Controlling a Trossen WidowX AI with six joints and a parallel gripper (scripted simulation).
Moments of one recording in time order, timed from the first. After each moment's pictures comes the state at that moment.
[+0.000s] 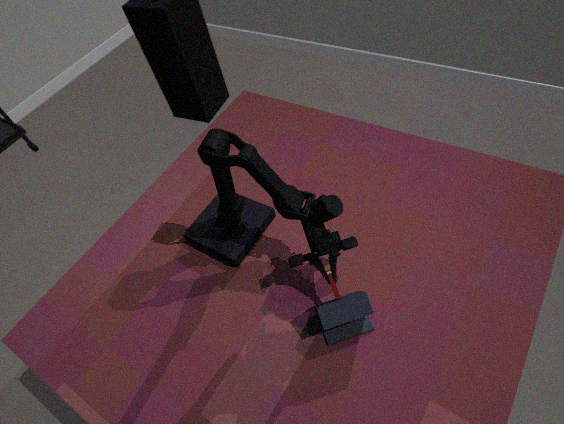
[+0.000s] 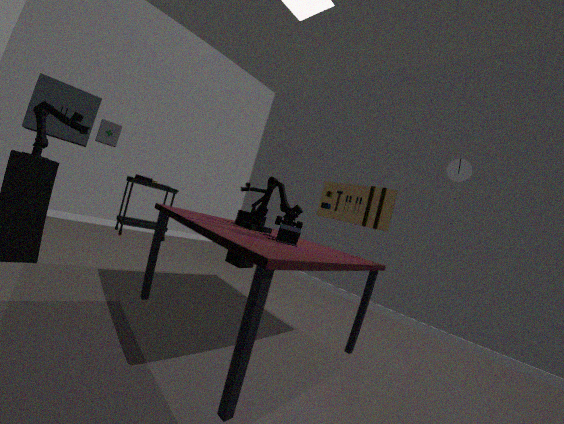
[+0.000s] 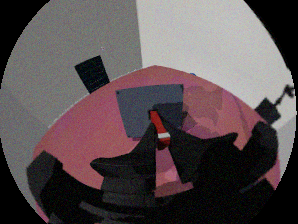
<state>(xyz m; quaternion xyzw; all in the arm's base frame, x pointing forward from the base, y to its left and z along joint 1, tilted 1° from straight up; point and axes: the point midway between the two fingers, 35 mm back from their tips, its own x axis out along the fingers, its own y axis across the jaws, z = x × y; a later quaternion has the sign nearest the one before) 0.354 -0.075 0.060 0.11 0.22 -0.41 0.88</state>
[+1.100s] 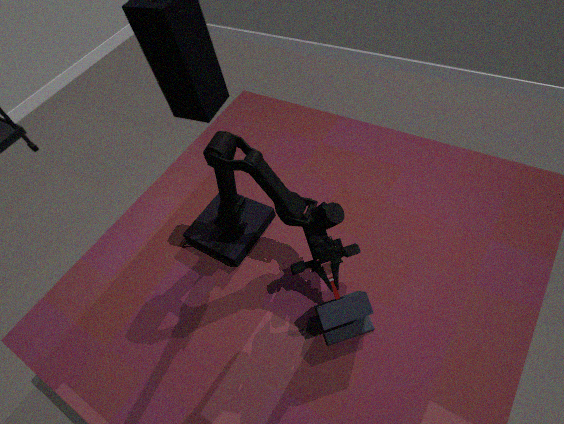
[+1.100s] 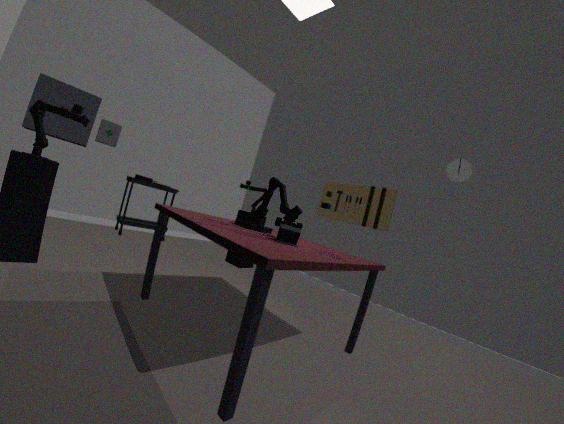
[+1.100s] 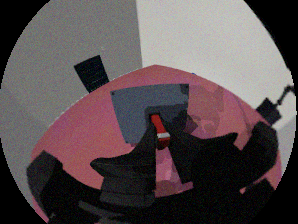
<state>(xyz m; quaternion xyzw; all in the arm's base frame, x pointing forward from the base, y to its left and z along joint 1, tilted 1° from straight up) 0.364 -0.089 0.050 0.11 0.22 -0.41 0.88</state>
